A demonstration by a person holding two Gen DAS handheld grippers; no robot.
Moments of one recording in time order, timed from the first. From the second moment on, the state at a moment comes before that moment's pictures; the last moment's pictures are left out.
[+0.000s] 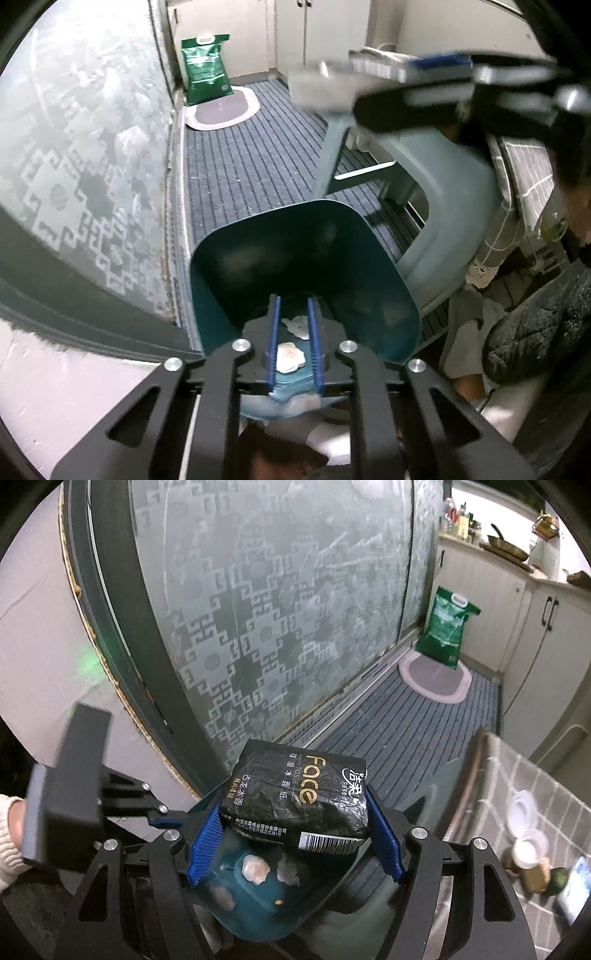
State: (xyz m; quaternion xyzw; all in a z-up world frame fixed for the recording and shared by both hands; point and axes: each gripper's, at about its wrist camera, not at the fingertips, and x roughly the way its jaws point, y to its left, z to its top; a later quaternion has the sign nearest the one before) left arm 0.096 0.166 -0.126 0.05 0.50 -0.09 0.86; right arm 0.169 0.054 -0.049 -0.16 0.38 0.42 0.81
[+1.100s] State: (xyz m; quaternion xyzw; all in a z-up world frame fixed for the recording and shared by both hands) left arm 0.051 0.201 -0.045 0.01 0.41 -0.04 0.91; right arm 0.160 0.112 -0.177 -0.22 0.52 0.41 0.71
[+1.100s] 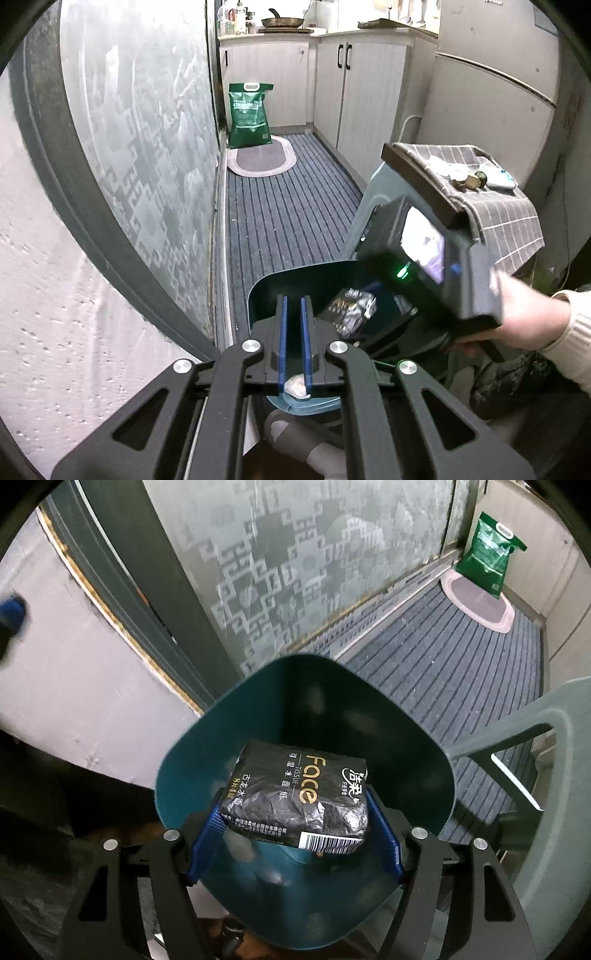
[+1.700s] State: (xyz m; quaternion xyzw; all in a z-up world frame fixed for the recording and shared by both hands) left arm 0.048 0.191 -0.005 0.00 0.35 -0.02 0.94; right arm 0.147 0.111 -0.160 -0.20 0.50 0.45 0.71
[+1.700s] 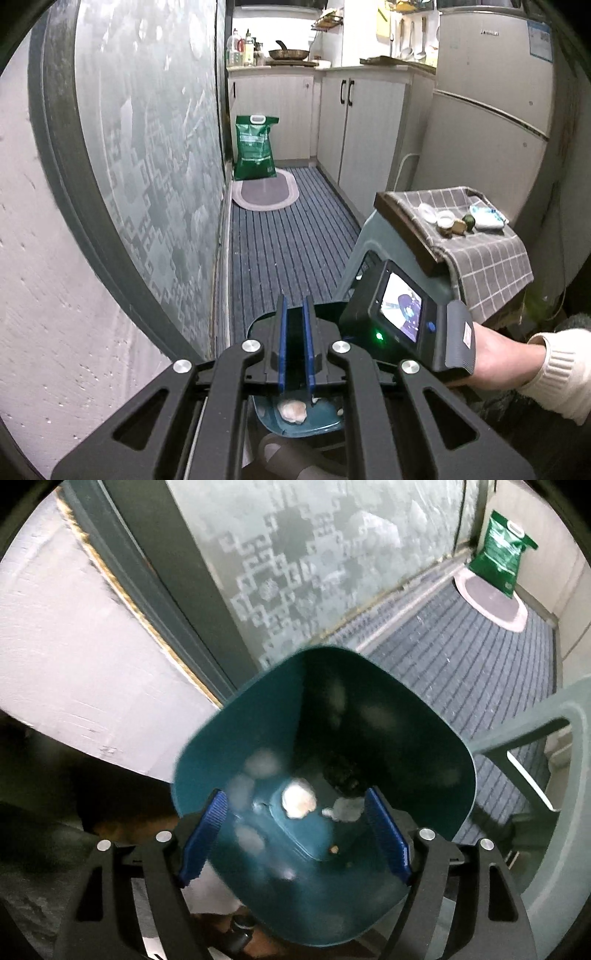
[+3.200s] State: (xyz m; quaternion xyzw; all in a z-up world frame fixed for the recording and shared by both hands) left arm 0.146 0.062 -0.020 -0.01 0.33 -0.13 0.94; right arm 0.218 -0.163 0.018 -0.07 0.33 0.34 0.88
